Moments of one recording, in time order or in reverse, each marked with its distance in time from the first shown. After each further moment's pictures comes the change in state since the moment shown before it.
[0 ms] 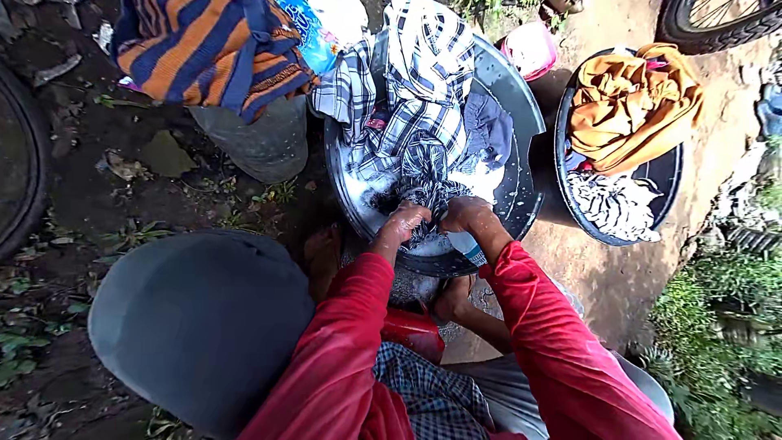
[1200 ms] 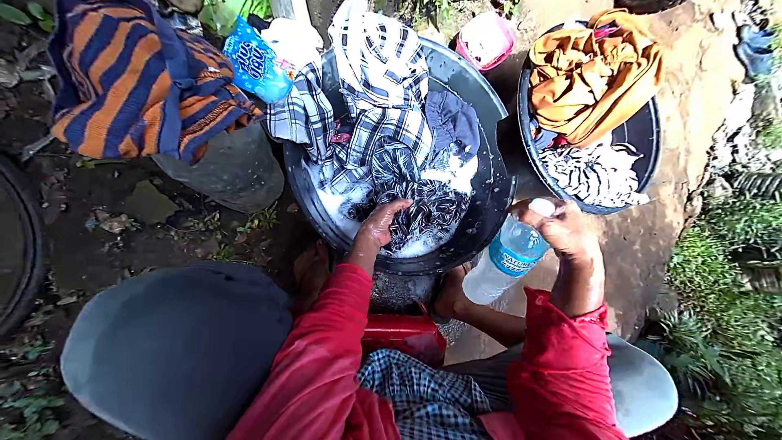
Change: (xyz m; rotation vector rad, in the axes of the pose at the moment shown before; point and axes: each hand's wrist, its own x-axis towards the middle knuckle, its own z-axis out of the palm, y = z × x) left_hand -0.007 0.009 0.006 -0.214 -0.058 0.019; right_hand -0.056 0.182 0.029 0.940 0.561 -0.132
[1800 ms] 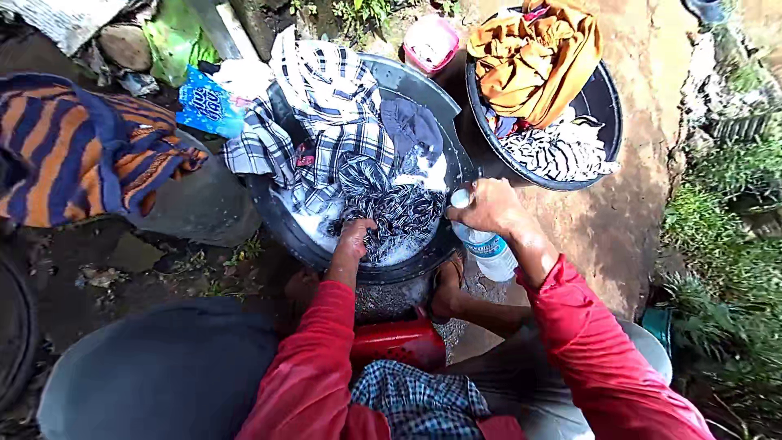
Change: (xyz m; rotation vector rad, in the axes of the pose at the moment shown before) left_hand 0.014 -0.015 -0.009 0.130 0.299 -0.033; right_hand 0.017 -0.075 0.027 -0.640 -0.290 0.040
